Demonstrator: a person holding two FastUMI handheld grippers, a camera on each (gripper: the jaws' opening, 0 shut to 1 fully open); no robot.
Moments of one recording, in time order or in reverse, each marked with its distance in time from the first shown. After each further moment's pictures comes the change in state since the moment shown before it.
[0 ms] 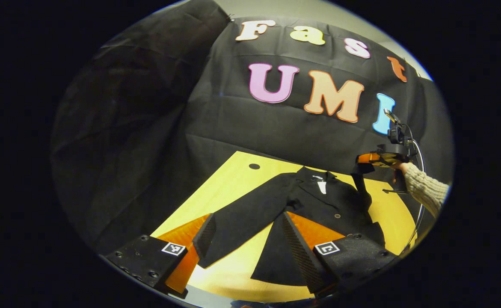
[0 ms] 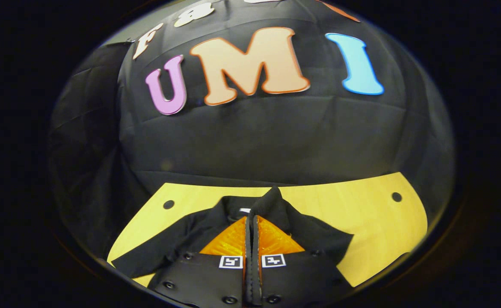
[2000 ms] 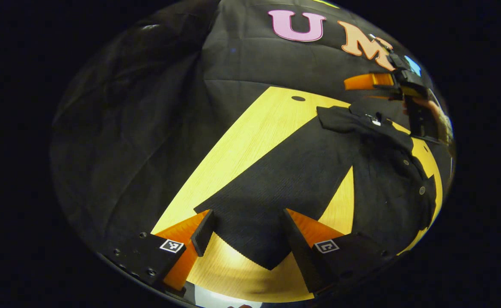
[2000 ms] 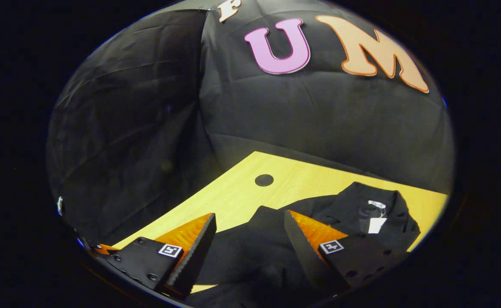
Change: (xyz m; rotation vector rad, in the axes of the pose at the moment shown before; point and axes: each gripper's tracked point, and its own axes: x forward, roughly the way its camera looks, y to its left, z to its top) left arm 0.077 0.123 -0.133 0.130 0.374 0.161; right arm 0.034 0.227 -0.073 -0.260 0.085 0.362
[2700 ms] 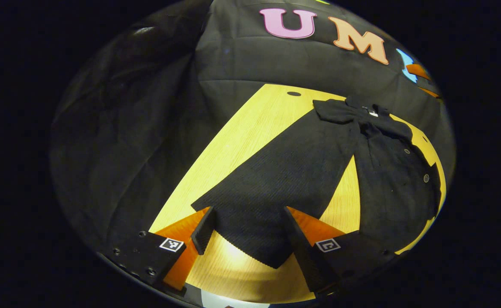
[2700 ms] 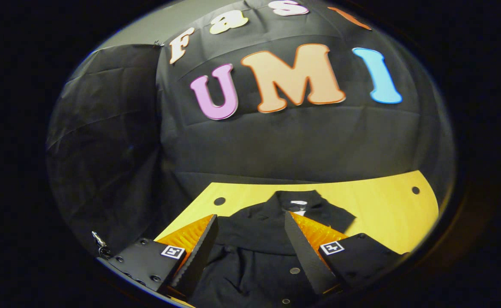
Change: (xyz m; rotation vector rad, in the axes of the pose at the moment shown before) left arm 0.000 0.000 -0.010 0.043 -0.043 -0.024; right arm -0.192 -0.091 0.003 0.263 -0.173 -0.278
